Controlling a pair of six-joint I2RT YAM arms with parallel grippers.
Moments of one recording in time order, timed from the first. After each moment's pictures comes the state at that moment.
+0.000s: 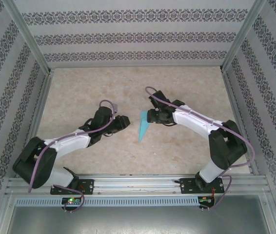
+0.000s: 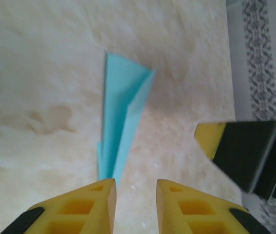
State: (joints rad) left arm -0.53 1.36 0.63 0.15 0.24 -0.92; right arm 0.62 1.65 1.16 -0.66 0.10 0.61
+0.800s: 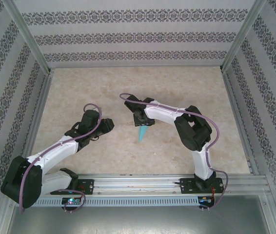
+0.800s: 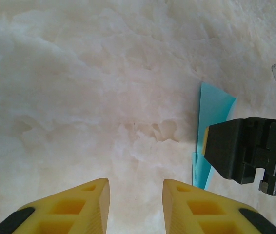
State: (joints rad) left arm -0.42 1.16 0.55 -0.11 0.09 -0.78; right arm 0.74 2.05 1.48 -0.82 0.25 0.66
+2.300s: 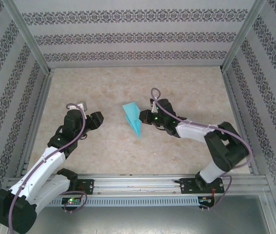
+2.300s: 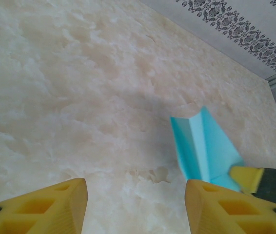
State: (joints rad) left arm -0.31 0.85 0.58 -0.24 0.03 -0.65; right arm 0.59 1.63 0.76 0.31 -0.36 0.82
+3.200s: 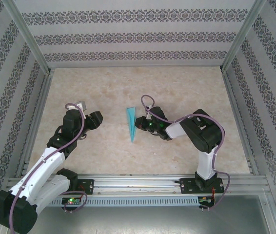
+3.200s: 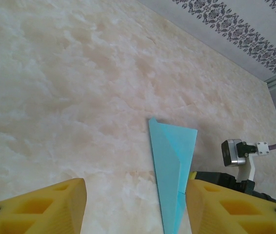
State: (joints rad) left arm -0.29 0.85 0.58 -0.24 0.04 -0.65; right arm 0.60 1.92 0.74 0.57 -0.35 0.91
